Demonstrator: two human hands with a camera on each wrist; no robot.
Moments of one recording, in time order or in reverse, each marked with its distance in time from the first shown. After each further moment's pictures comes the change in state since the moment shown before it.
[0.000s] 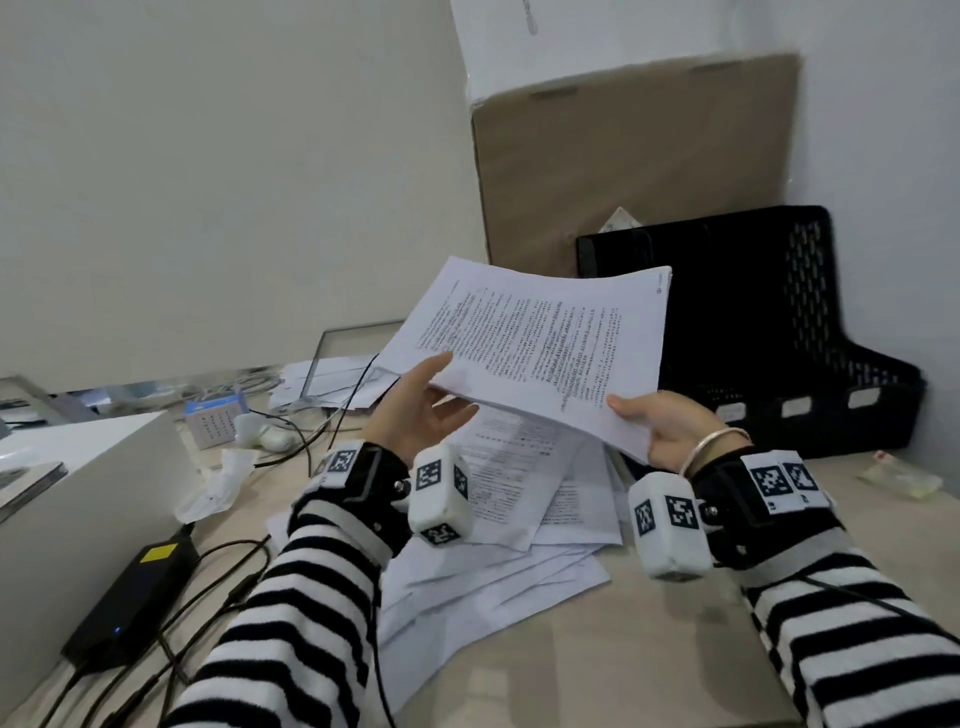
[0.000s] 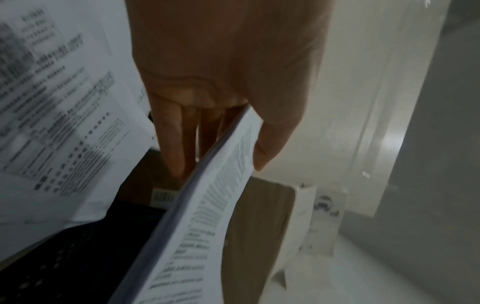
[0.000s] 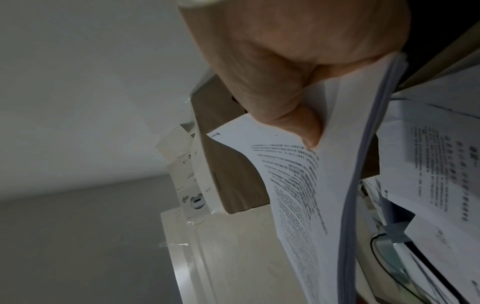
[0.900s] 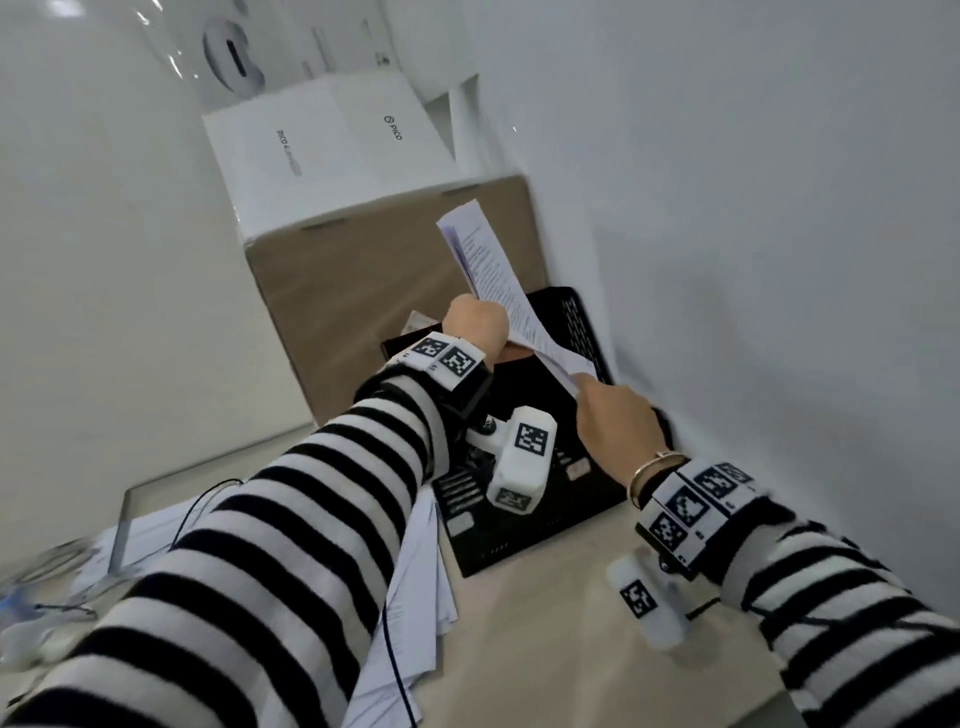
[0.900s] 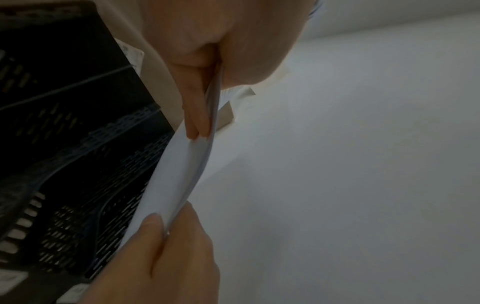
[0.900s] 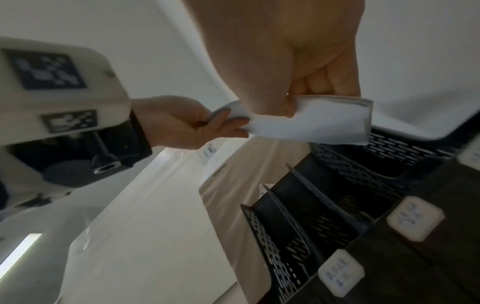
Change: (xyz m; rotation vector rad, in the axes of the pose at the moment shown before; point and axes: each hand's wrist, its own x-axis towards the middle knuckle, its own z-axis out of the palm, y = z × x) left_hand 0.048 -0.009 0.339 0.702 -0.128 0.286; right_hand -0.064 -0.097 -0.133 -1.467 0.740 -0.606
